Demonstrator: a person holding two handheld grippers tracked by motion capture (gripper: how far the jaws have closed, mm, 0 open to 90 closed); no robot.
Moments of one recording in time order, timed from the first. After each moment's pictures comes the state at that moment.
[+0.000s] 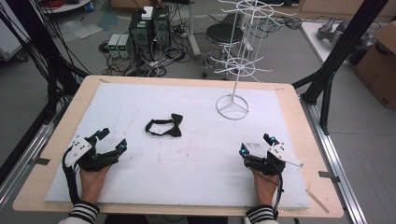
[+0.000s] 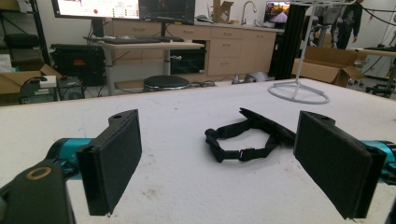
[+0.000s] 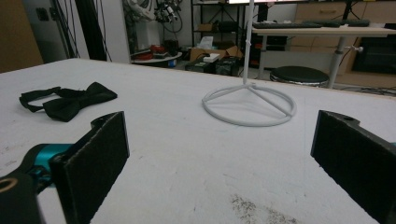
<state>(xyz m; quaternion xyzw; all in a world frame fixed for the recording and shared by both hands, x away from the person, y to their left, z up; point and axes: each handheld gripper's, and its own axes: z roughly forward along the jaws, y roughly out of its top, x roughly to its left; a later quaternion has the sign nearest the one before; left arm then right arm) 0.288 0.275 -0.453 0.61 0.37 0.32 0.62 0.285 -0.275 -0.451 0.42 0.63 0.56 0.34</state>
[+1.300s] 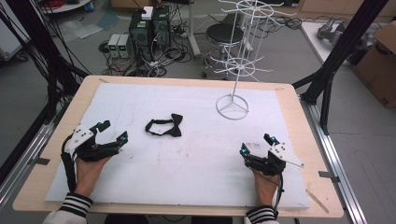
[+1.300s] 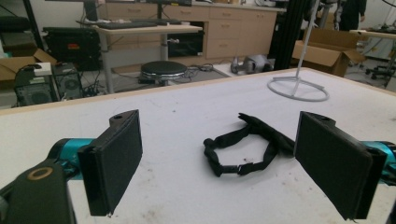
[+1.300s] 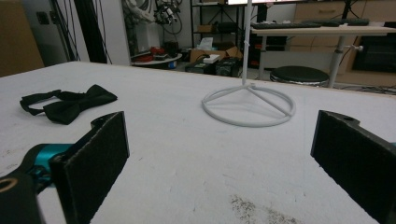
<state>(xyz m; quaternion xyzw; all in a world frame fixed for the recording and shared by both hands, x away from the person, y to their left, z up) 0.305 0.268 -0.413 0.65 0.37 0.30 0.59 0.285 -0.277 -0.451 0.42 0.63 0.56 0.34</state>
